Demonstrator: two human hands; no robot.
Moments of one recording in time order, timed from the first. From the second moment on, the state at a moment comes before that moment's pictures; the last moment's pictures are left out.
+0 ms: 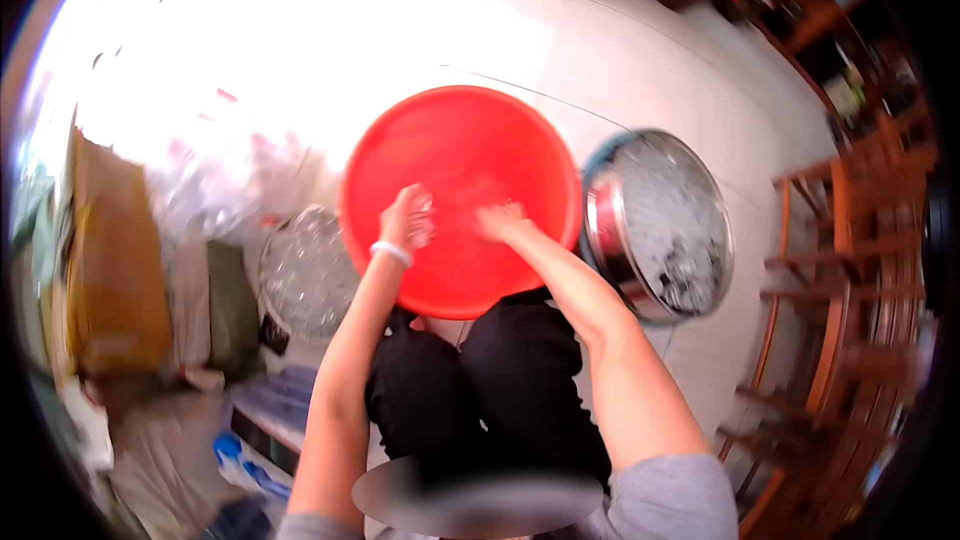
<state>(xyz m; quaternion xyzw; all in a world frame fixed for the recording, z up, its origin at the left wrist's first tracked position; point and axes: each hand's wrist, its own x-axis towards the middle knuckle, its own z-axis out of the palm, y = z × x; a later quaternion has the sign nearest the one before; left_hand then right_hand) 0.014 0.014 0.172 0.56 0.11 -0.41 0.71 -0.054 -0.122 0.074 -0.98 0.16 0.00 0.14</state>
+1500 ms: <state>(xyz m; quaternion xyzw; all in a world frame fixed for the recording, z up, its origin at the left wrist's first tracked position) 0.060 0.027 0.076 0.67 0.07 -0.45 0.59 -0.250 -0.263 0.232 -0.87 0.30 -0.19 0.33</state>
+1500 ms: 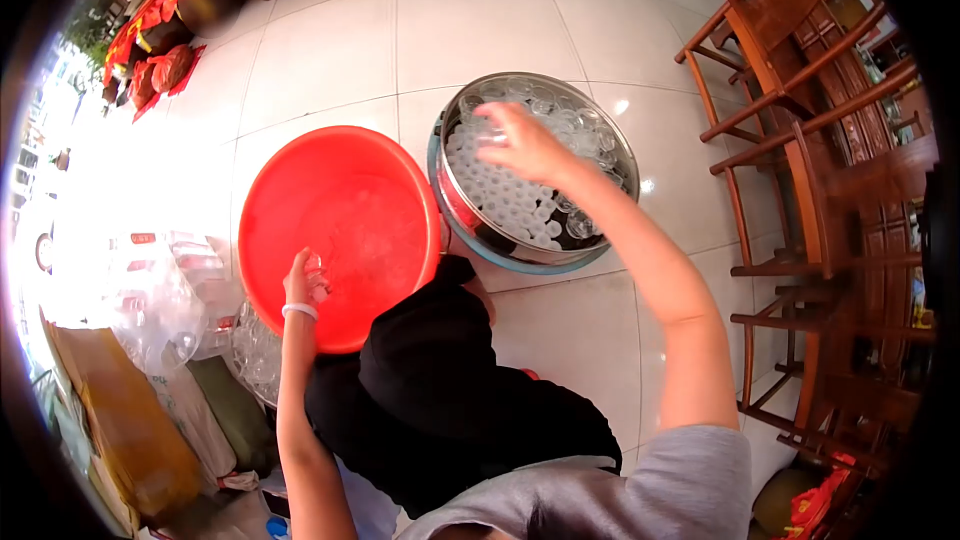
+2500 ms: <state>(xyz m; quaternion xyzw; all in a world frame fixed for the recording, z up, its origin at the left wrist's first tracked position) 0.044 0.021 0.096 0.65 0.03 -0.49 0.59 -0.258 -0.315 0.163 -0.94 0.32 -0.07 0.07</state>
